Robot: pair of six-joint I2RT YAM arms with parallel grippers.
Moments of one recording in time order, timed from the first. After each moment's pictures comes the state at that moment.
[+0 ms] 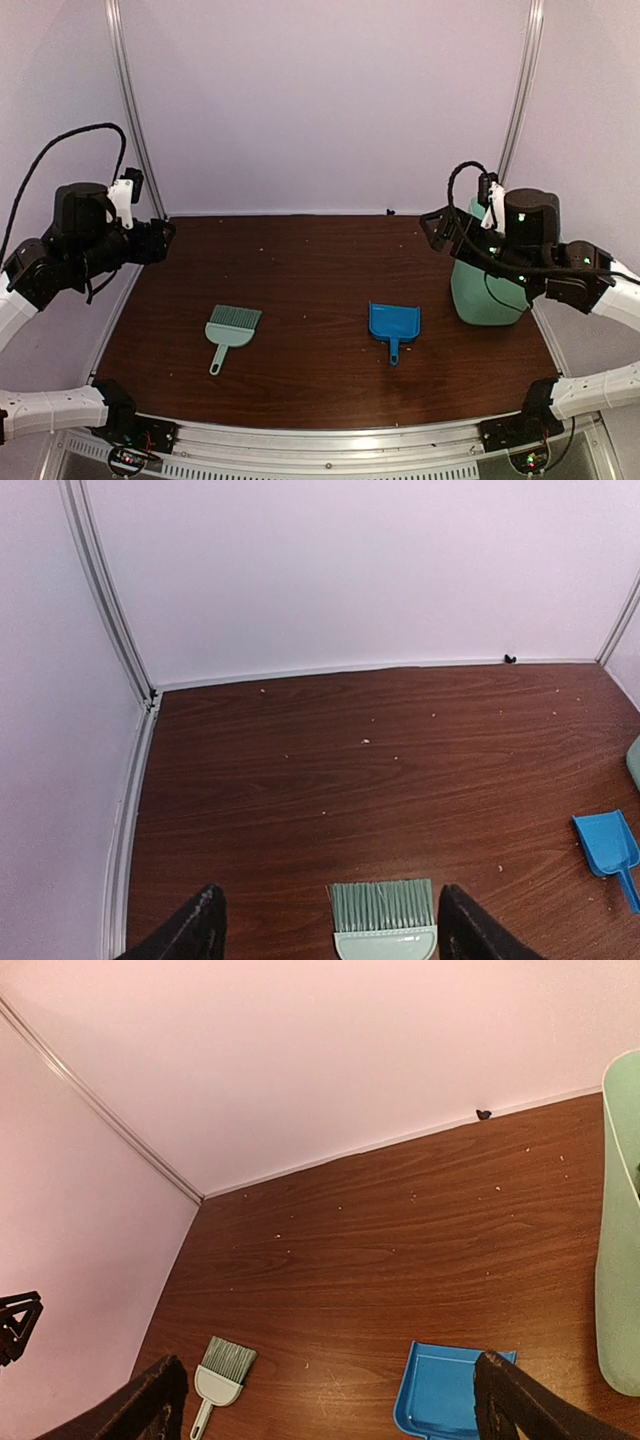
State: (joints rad) left arm -0.58 0.82 1.06 -0.66 -0.37 -0.21; right arm 0.89 0.95 1.01 -0.39 0.43 0.73
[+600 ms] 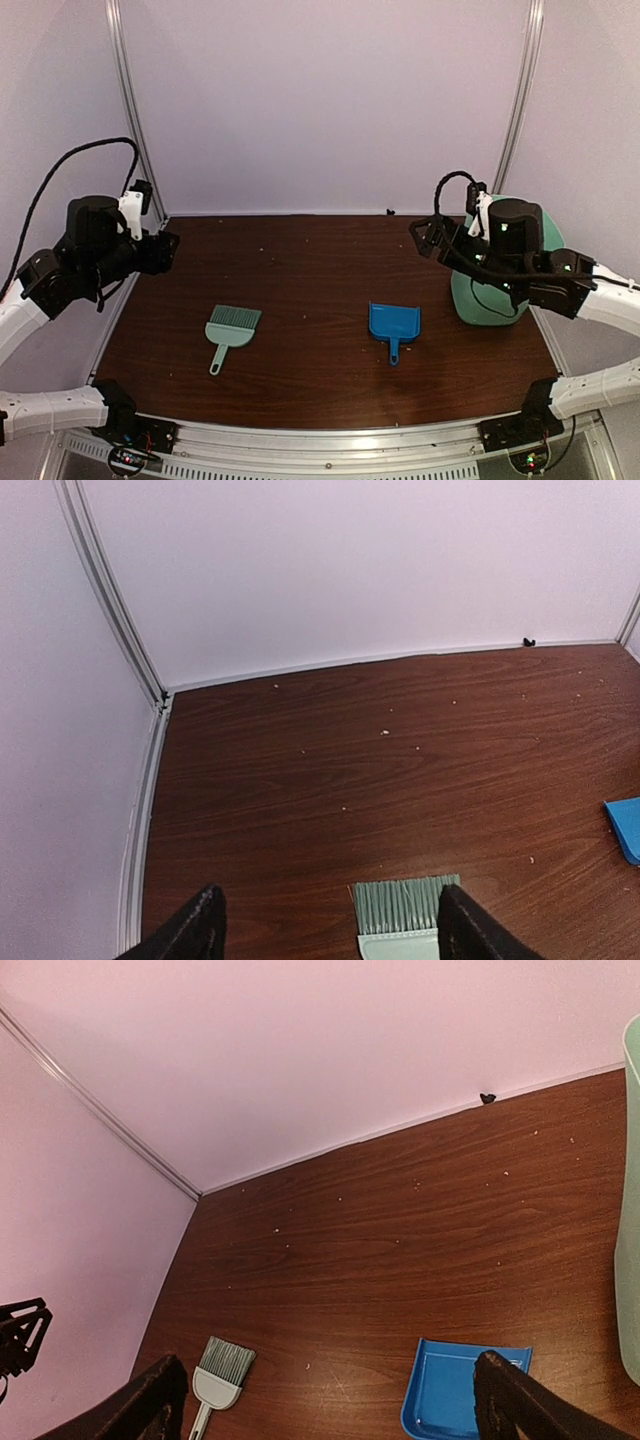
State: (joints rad) left arm -0.58 0.80 0.94 -0.57 -0.40 -0.14; right arm 0.89 0.98 0.92 -0.27 0.43 0.77
